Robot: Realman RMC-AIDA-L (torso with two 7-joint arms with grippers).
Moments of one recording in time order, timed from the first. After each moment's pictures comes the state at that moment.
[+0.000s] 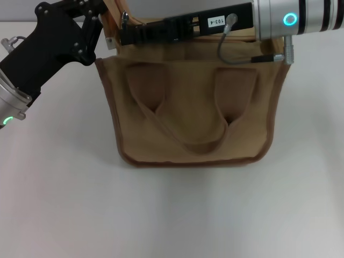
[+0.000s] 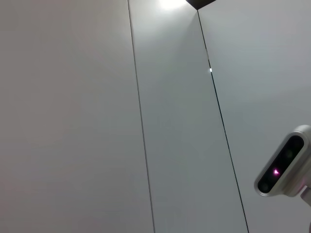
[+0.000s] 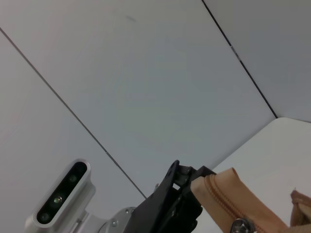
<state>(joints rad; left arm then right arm) -0.55 -2.08 0.50 0.26 1.46 1.74 -0.63 0.94 2.07 -1.02 -0.66 -1.76 -1.45 2.09</state>
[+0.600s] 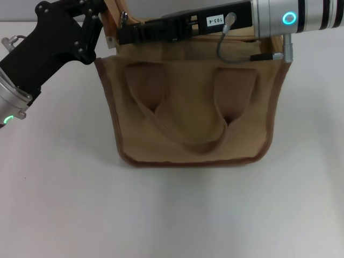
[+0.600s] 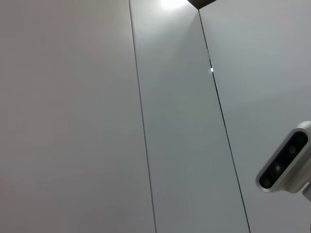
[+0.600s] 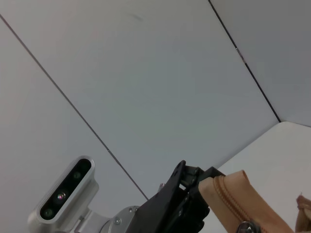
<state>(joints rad) -0.55 -2.08 0.50 0.26 1.45 1.73 -0.63 0.94 2.08 -1.03 -0.67 -1.75 -1.45 2.07</state>
